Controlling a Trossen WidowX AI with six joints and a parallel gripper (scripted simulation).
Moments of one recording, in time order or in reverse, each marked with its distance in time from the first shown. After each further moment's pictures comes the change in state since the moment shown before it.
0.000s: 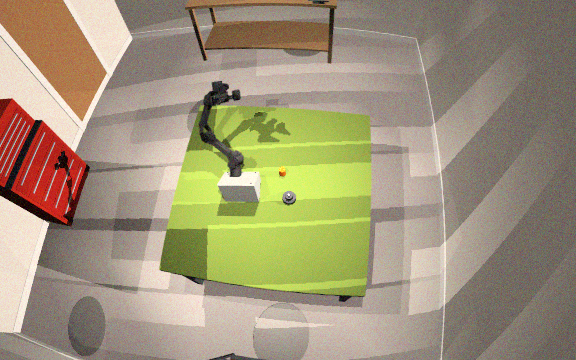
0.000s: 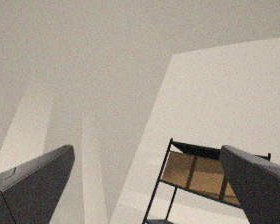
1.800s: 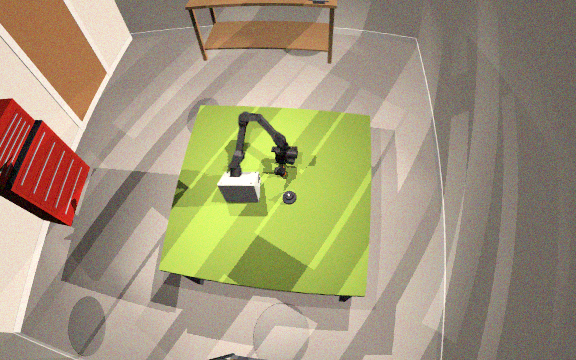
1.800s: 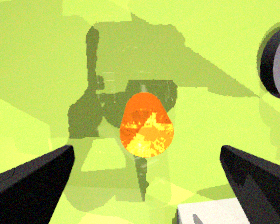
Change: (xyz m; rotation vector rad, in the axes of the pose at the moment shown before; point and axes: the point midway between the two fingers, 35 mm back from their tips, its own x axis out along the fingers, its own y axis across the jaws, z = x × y) arm 0.033 0.267 -0.470 -0.136 1.817 1.148
